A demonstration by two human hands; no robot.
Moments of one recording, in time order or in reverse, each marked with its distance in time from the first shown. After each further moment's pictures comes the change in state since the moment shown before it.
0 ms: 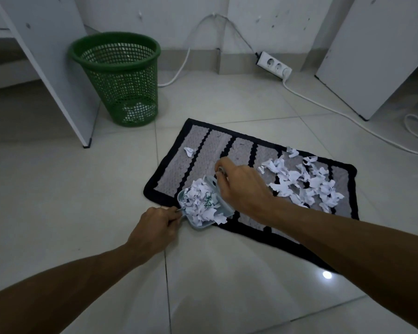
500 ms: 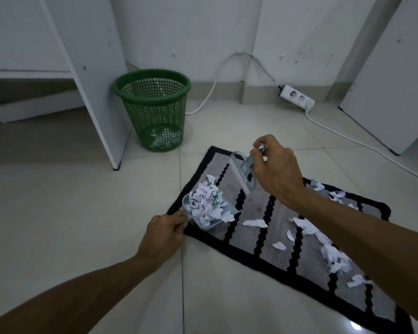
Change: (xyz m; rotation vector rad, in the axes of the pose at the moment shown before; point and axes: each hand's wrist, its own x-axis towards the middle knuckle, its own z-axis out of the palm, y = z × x) left_hand 0.023 -0.010 -0.035 -0.093 0.259 -0.106; right_hand 0.073 0.007 -0.050 0.198 0.384 0.069
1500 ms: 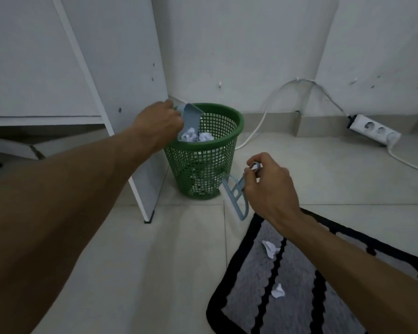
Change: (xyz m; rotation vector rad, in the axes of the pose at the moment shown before) left_hand 0.320 -0.042 -0.177 1.321 -0.130 0.306; right_hand 0.129 -0.044 0.163 0.213 -0.017 0.045
